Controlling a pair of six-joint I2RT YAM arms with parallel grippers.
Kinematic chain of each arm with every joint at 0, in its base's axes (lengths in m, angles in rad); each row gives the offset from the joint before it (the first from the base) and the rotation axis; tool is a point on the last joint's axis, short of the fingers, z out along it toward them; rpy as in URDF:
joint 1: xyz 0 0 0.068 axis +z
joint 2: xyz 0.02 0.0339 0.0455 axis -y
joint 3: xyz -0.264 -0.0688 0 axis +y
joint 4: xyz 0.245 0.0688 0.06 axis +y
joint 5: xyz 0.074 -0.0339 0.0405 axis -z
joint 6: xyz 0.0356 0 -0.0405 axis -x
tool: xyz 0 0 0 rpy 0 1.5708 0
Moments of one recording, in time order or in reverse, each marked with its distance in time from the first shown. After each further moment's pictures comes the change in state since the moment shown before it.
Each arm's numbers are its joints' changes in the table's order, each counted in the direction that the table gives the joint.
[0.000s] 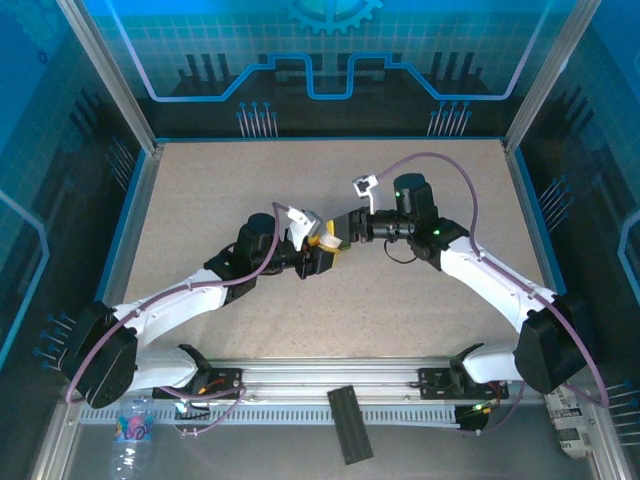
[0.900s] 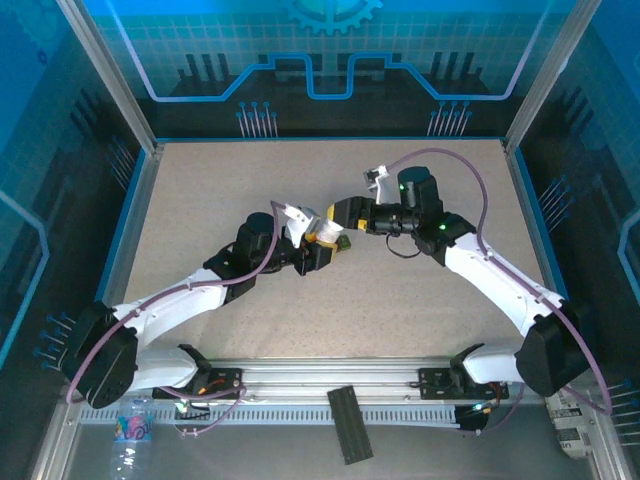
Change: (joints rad) left arm 0.006 0.000 0.000 -0.004 -0.049 0.002; right arm -0.010 0.013 -0.075 0.101 0.083 -0.251
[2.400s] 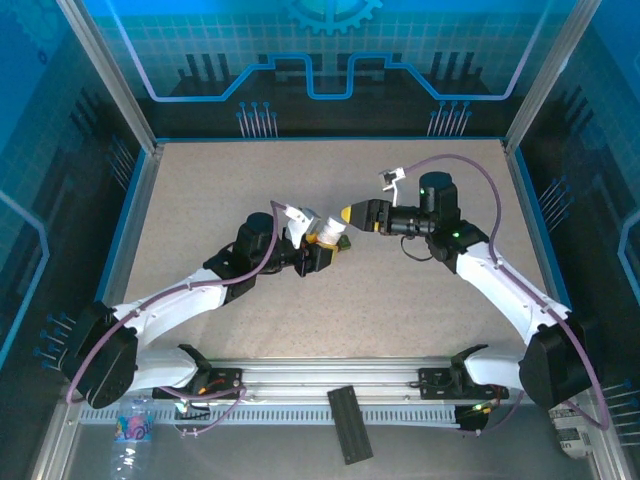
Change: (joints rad) left arm 0.000 0.000 0.000 0.006 0.027 0.015; right arm -0.114 0.073 0.124 -0.118 -0.130 0.019
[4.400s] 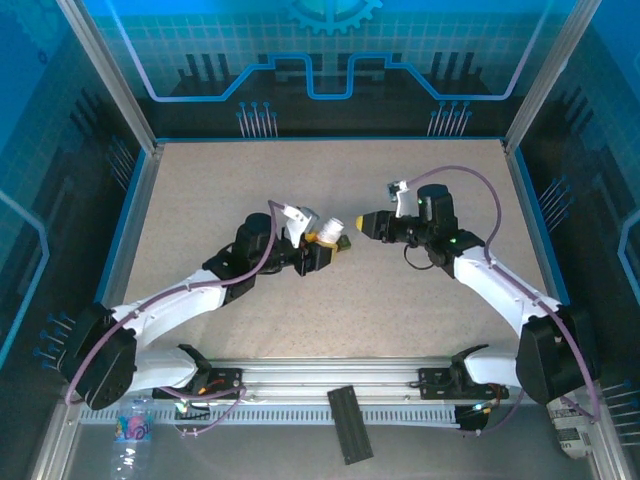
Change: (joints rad) left arm 0.000 0.016 0.011 -0.013 -0.028 0.027; right arm -0.039 -0.026 0.100 0.053 0.267 0.222
